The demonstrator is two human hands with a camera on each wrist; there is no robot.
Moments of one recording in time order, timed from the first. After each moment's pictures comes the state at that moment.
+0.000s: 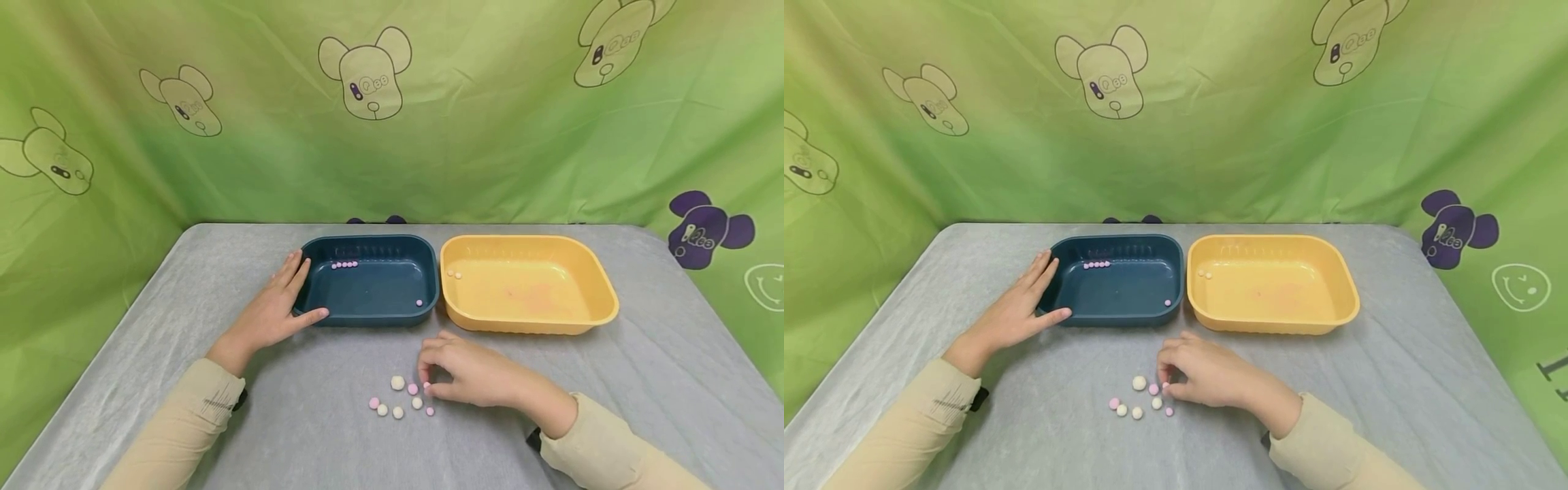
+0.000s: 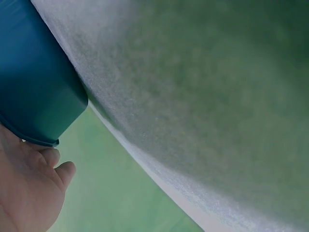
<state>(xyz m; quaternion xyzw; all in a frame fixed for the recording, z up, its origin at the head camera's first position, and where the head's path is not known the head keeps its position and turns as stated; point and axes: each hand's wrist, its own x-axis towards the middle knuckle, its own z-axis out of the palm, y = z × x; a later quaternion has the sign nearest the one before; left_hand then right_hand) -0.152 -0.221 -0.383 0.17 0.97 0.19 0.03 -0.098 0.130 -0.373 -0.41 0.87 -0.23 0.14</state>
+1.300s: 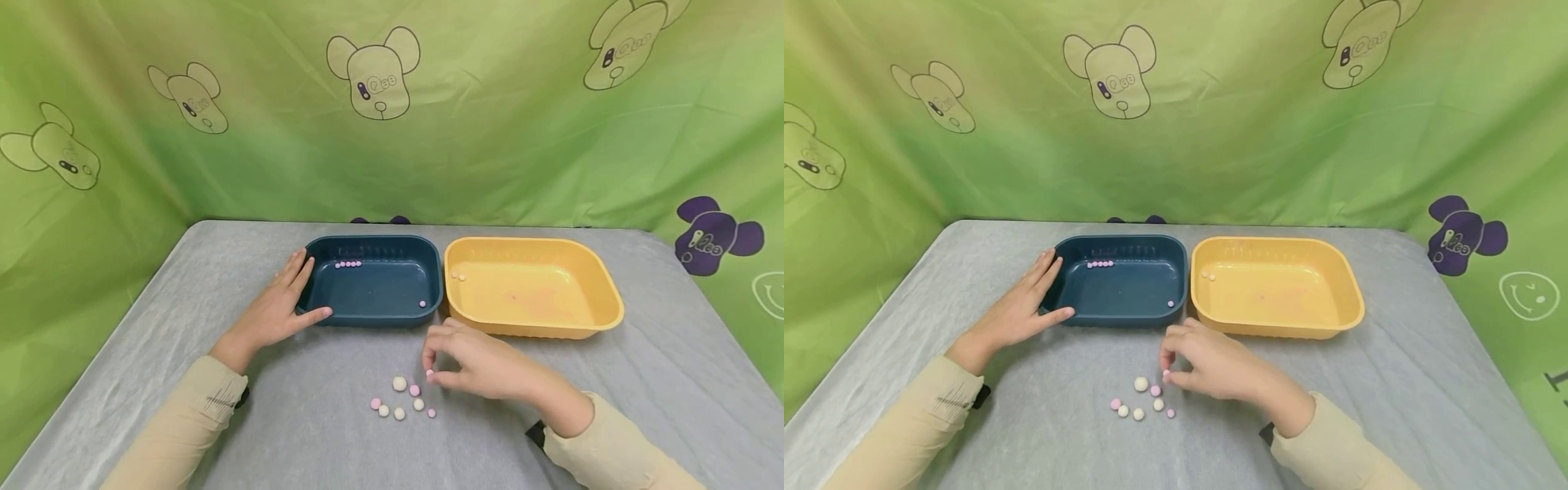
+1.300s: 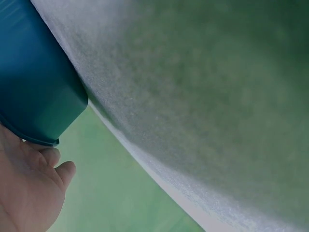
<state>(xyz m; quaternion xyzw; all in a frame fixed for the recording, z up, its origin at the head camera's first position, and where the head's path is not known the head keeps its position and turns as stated) -0.152 -0.221 -0.385 0.17 0.97 0.18 0.02 -0.103 0.133 -0.350 -0.41 0.87 -0.25 0.11</state>
